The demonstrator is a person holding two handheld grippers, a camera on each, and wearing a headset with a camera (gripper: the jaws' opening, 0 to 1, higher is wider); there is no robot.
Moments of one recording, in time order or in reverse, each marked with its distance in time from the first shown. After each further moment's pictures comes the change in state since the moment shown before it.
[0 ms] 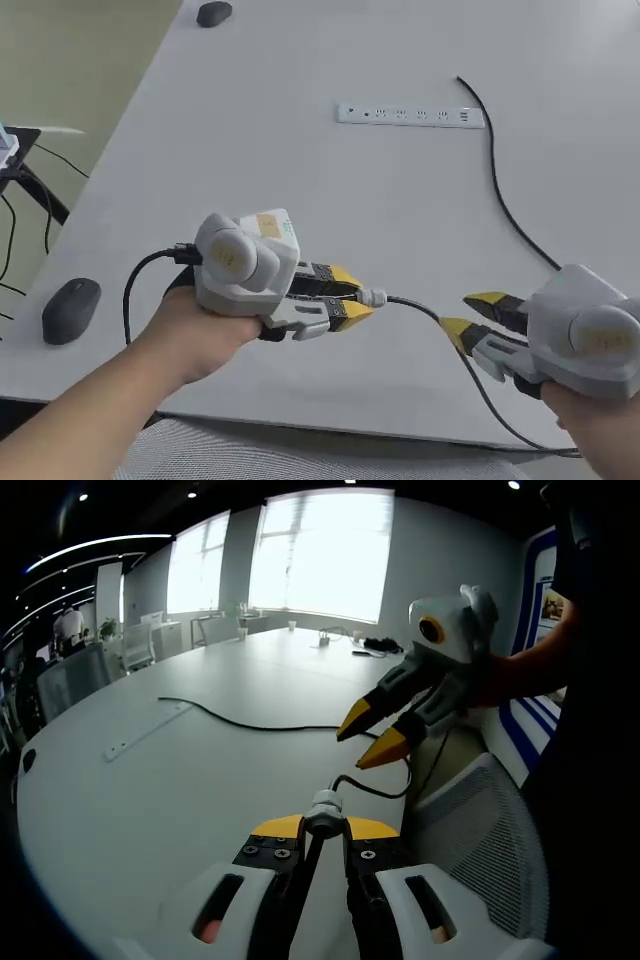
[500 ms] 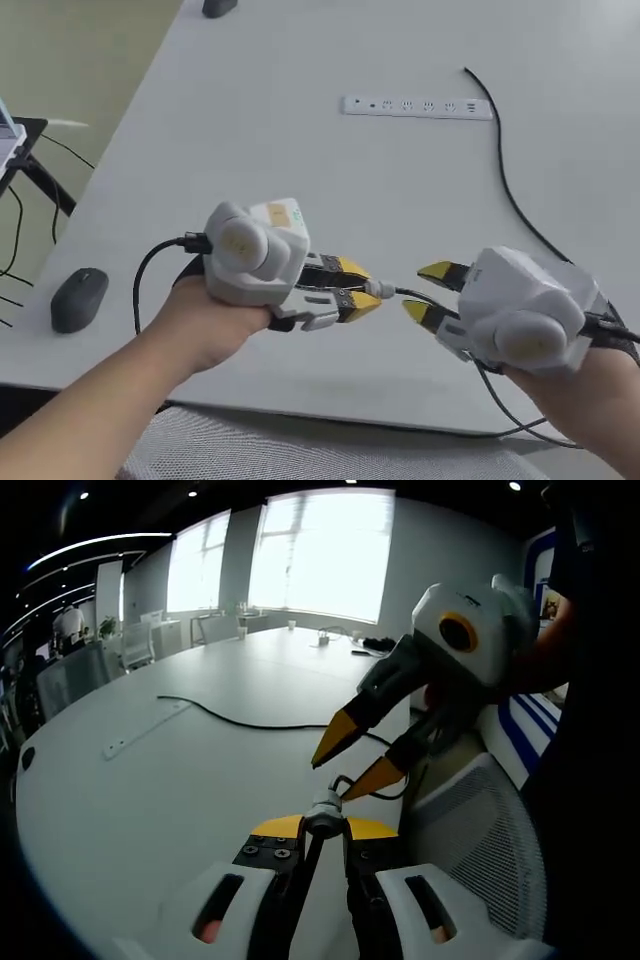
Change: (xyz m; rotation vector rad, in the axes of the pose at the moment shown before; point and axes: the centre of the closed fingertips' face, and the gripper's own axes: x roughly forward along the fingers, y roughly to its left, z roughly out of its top) left arm 0.001 -0.003 -0.002 -0.004 0.006 -0.004; right arm 0.026 0.039 0.015 -0.350 0.040 0.095
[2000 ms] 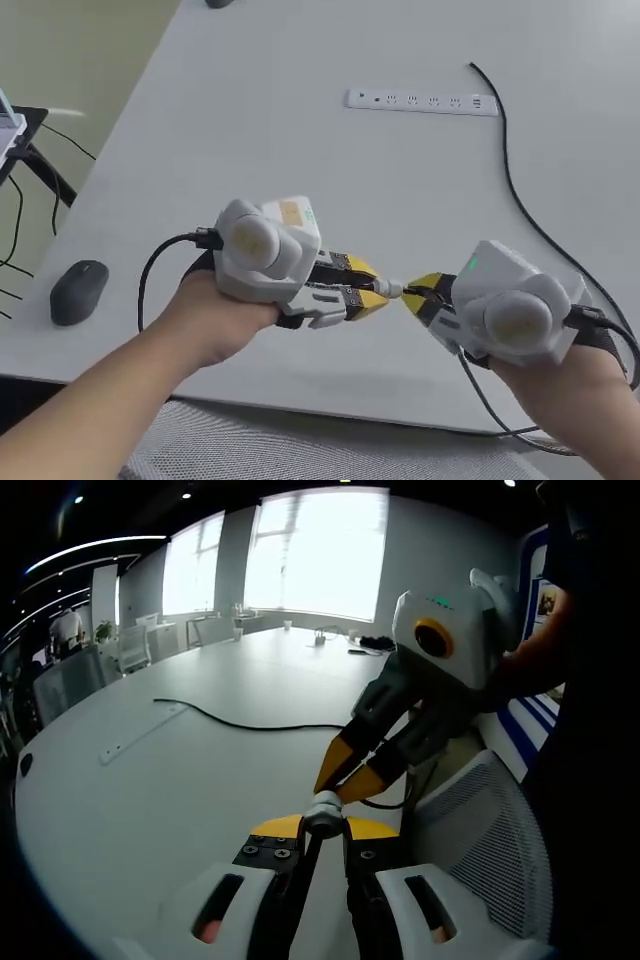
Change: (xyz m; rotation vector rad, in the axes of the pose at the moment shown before) left arm 0.005 0.001 0.000 0.019 -0.003 -0.007; right arm 0.011 -0.003 -0.016 0.218 0.030 0.007
